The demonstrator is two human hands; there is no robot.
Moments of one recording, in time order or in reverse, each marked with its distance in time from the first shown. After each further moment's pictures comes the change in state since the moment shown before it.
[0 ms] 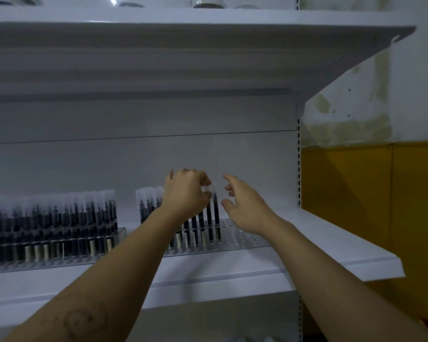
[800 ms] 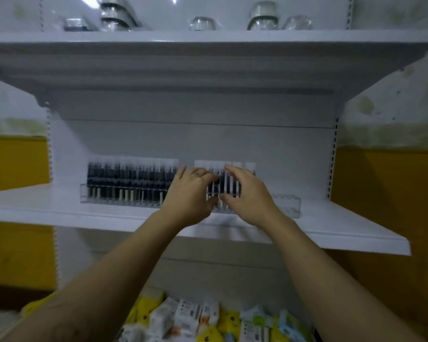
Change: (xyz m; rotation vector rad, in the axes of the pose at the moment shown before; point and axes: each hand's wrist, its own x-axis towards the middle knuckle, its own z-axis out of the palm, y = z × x) left_hand -0.147 -0.019 -0.082 0.171 0.005 0.064; right_hand -0.086 -0.088 0.022 0.075 0.042 -0.185
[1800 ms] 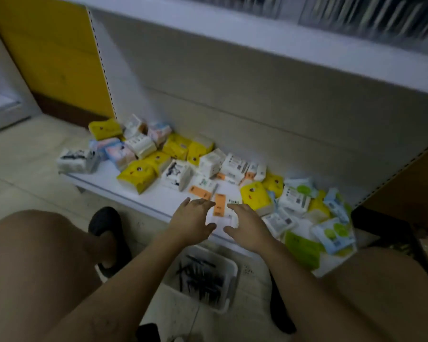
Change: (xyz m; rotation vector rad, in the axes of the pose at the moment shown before) left_hand -0.332 -0.051 0.213 -0.280 -0.820 -0.478; right_hand -0.235 0.095 0.304 -0.047 -0.911 0.336
